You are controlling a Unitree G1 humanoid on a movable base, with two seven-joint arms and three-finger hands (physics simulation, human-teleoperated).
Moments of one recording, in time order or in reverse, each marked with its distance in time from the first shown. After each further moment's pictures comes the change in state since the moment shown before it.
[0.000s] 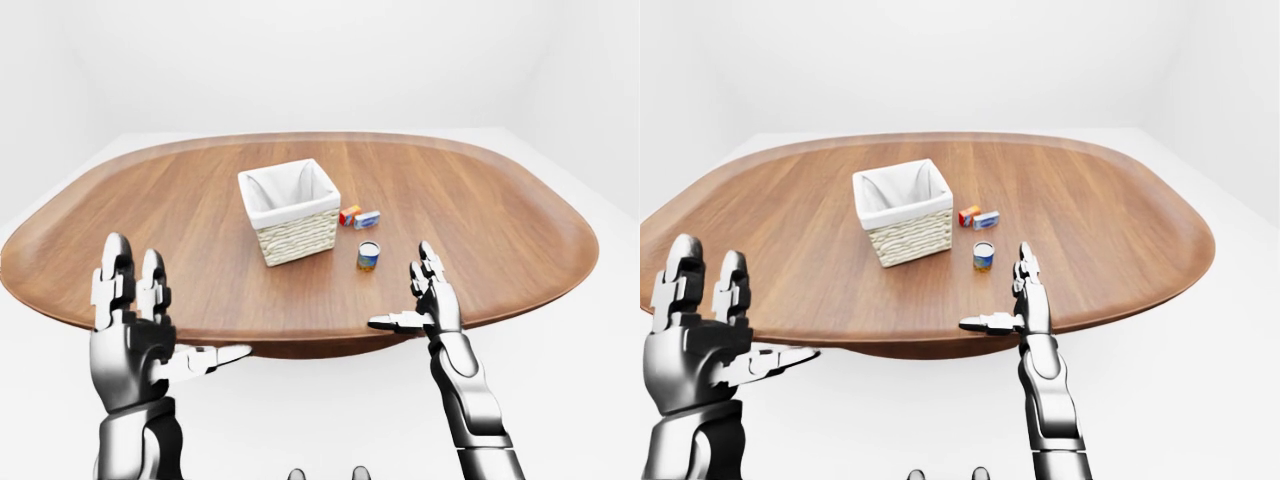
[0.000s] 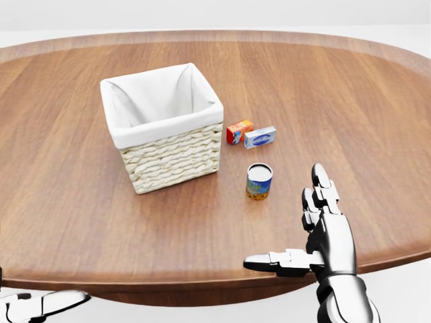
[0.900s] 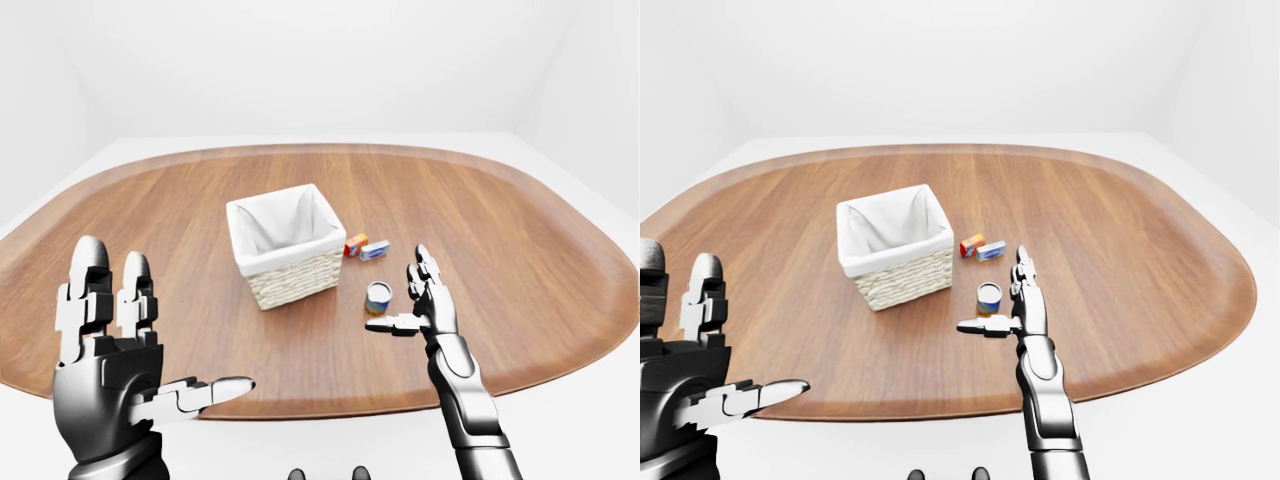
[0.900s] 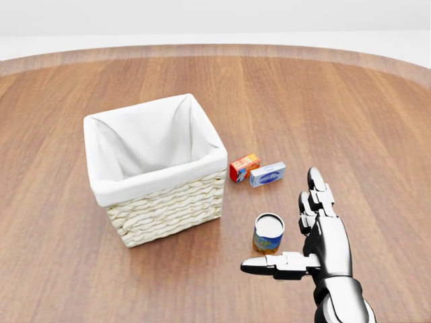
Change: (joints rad) left arm 0.160 -0.079 -0.015 -0.214 0.012 -0.033 -0.091; right arm 0.001 0.003 0.010 0.023 -0.013 0.000 0.000
